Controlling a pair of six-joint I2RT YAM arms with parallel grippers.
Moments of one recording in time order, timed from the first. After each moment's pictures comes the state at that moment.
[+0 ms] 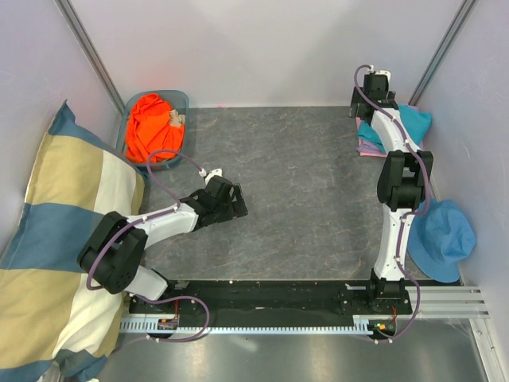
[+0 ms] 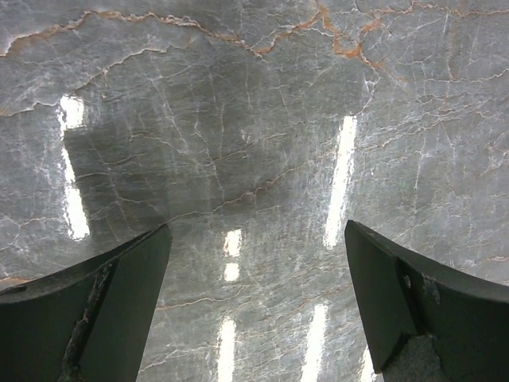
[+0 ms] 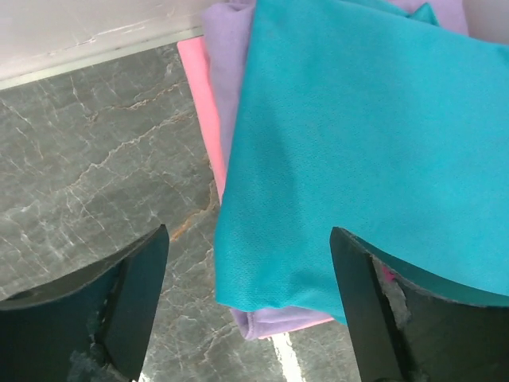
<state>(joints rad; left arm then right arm) -0.61 1.47 0.69 -0.13 -0.16 -0.75 -0.02 2.28 2.07 -0.45 0.34 0.12</state>
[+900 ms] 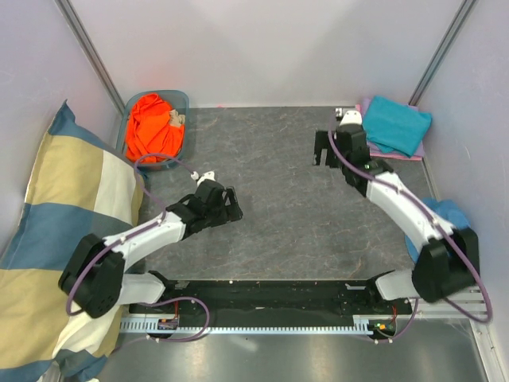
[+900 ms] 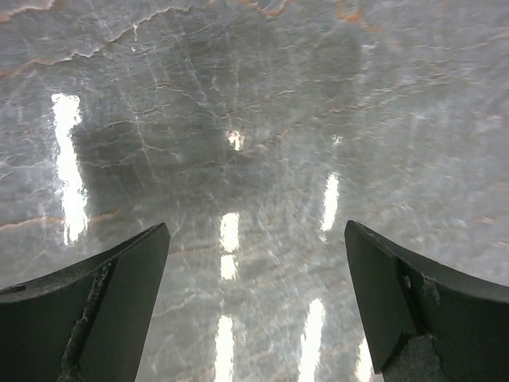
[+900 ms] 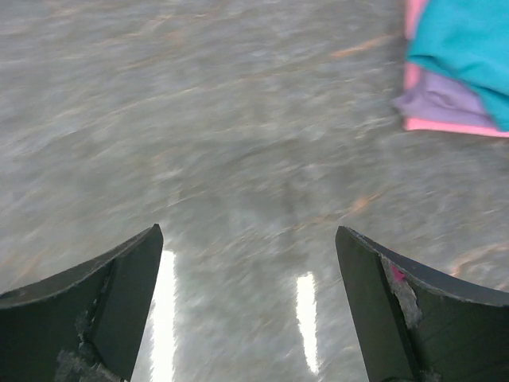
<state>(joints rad) -0.61 1.32 0.65 -0.22 -0.15 -0.75 0.31 1.47 1.15 -0.26 0.26 0.24</state>
